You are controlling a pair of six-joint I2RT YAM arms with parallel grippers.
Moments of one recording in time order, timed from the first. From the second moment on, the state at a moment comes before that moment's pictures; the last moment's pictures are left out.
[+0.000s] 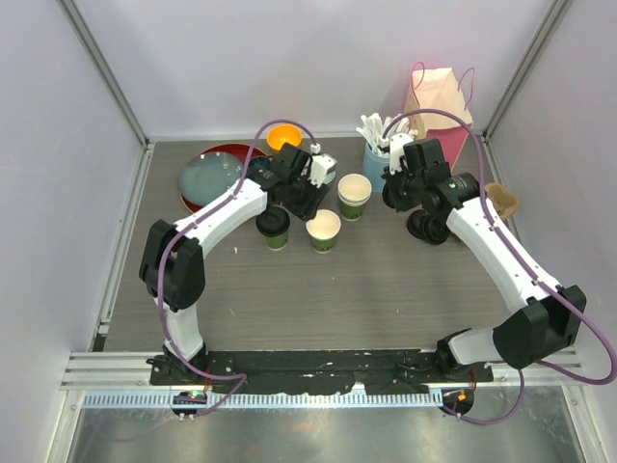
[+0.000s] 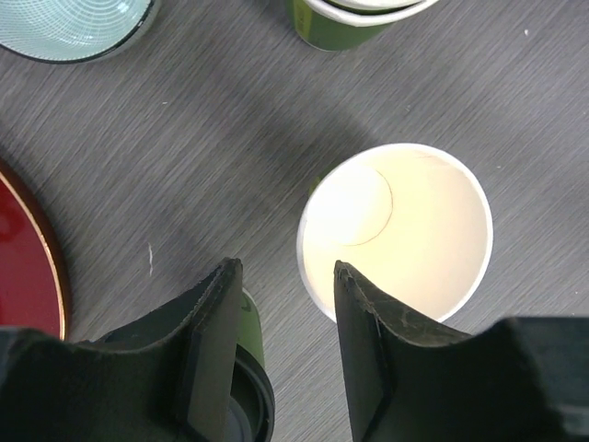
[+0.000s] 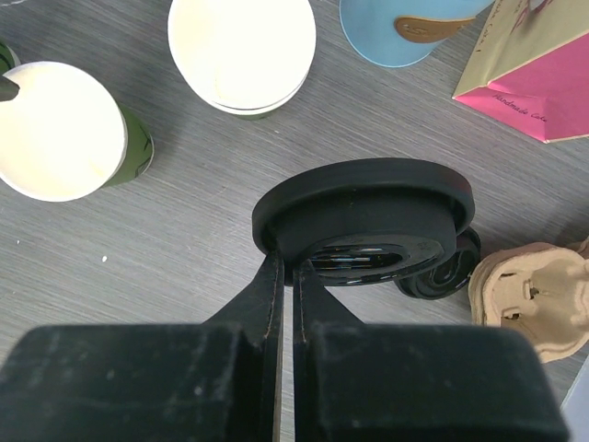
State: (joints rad) left arm -0.61 1.86 1.59 -0.62 0.14 0.13; right arm 0.37 1.37 1.36 -0.74 0.03 -0.11
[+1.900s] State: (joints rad) left arm -0.27 1.40 1.34 -0.79 0.39 0.19; right arm 0.76 1.88 1.96 -1.31 -0.06 -0.24
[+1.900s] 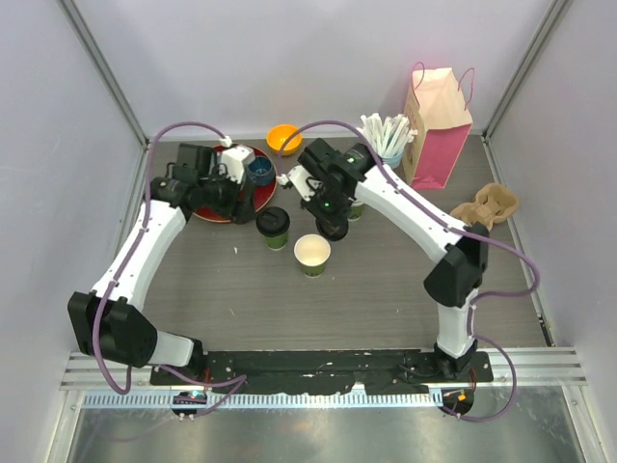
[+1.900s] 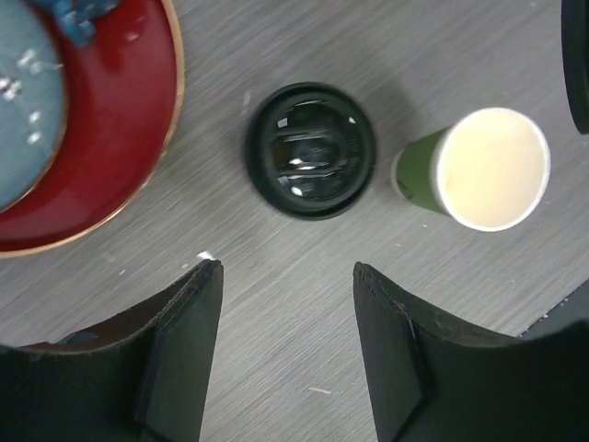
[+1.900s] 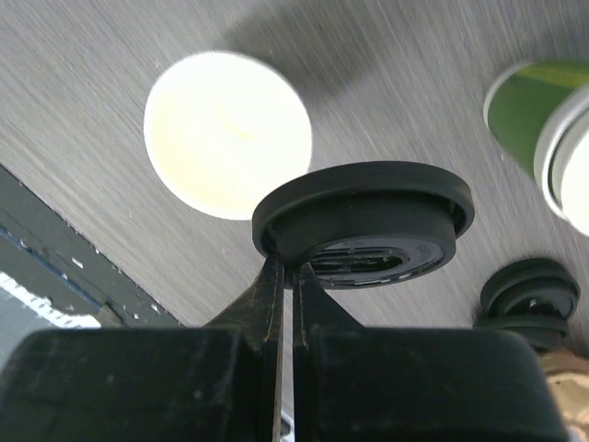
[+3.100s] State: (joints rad) left arm -0.17 1.38 1.29 -0.80 0.47 0.20; right arm 0.97 2.01 2.02 -1.34 0.02 -0.21
